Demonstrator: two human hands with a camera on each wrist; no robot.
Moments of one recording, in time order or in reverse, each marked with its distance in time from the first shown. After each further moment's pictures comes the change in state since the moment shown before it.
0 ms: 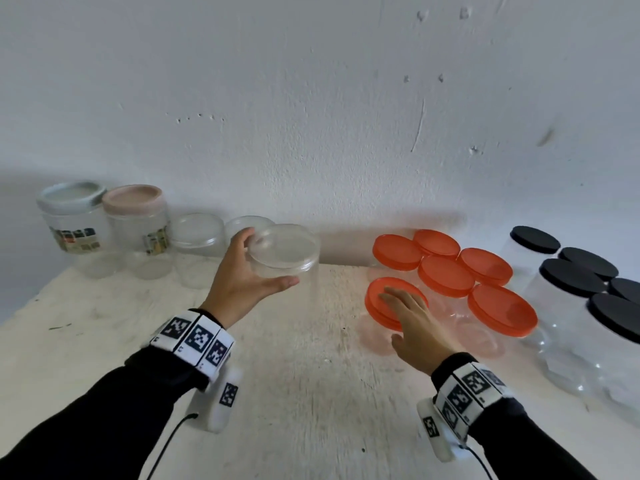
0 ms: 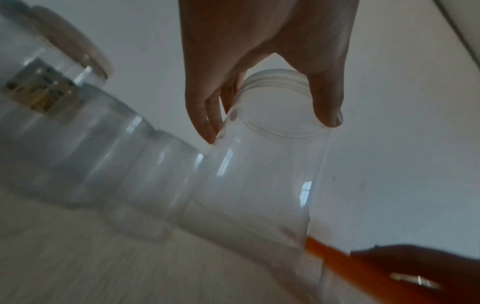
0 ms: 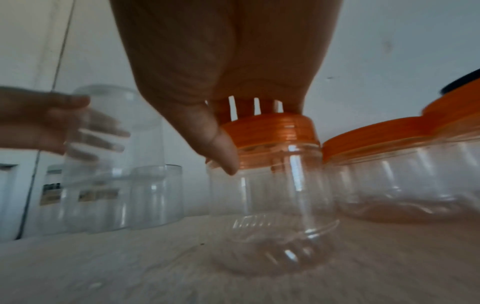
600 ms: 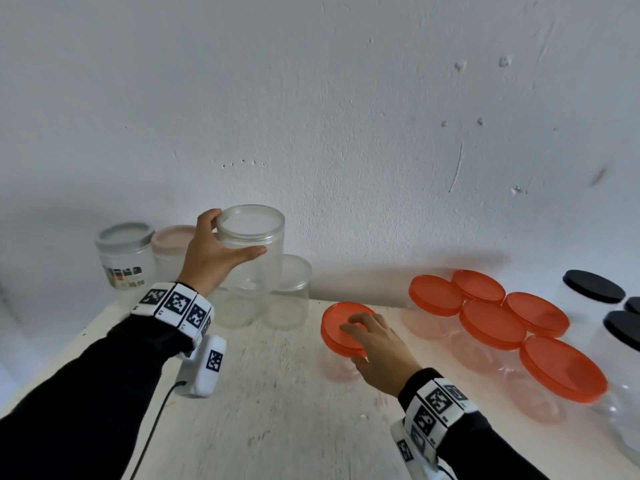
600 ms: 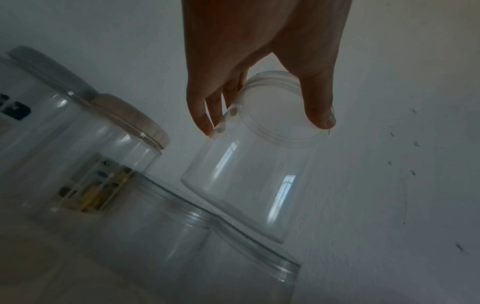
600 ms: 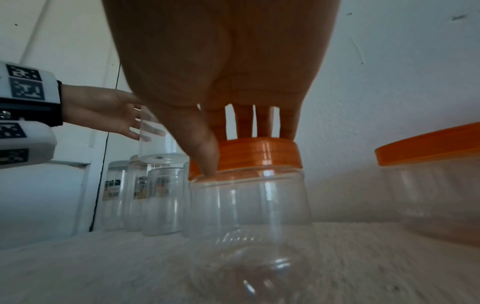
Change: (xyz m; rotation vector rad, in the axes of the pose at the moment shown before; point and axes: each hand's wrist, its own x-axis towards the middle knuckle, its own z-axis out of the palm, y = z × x) left_hand 0.087 -0.013 -0.093 0.012 0.286 -0.018; right_hand 0.064 -0.082 0.014 -0.036 -0.036 -0.262
